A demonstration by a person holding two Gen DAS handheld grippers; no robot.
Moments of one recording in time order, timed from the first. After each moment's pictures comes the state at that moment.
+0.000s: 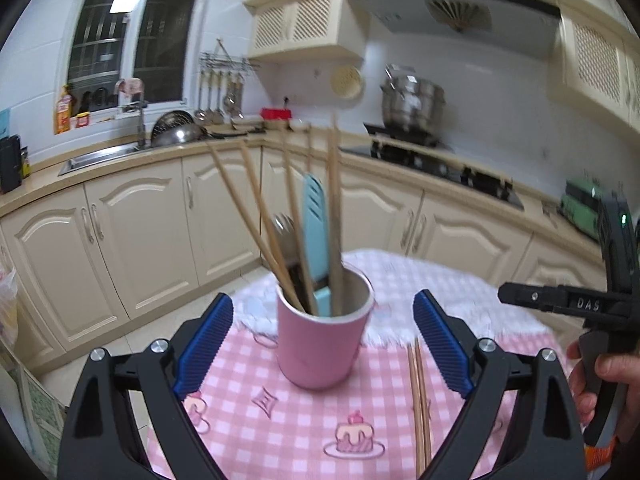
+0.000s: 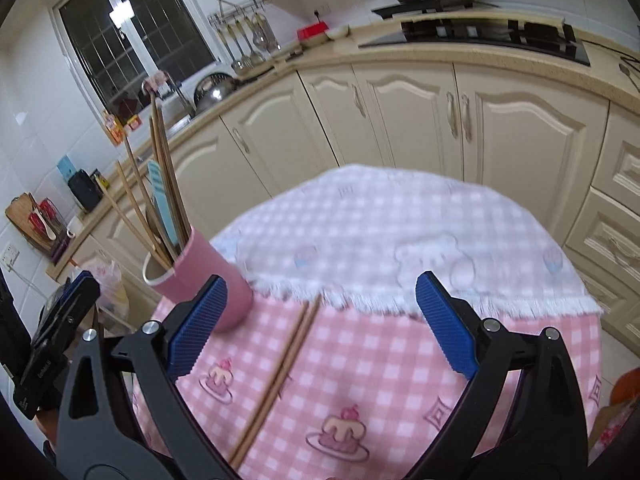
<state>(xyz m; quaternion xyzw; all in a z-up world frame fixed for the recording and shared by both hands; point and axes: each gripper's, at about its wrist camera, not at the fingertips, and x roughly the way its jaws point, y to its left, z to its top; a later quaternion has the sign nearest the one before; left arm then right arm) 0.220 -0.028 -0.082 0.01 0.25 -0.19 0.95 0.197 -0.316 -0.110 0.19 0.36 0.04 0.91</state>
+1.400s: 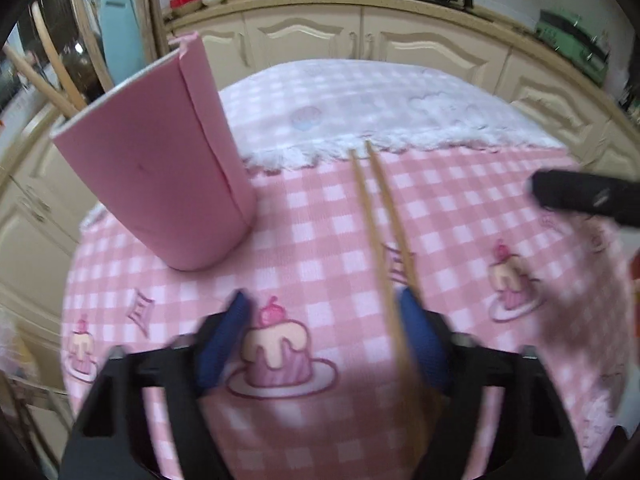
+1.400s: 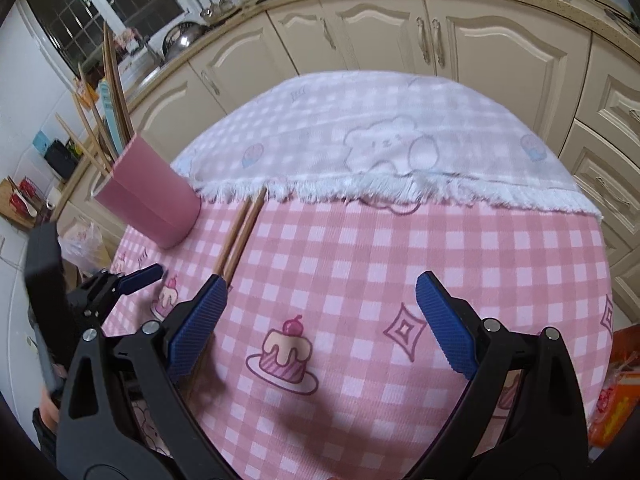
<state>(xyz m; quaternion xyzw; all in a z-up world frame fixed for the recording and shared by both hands) 0.245 -0.117 -0.201 0.16 0.46 -0.26 0.83 0.178 -0.320 -0.171 0.19 0.47 0.02 0.86</state>
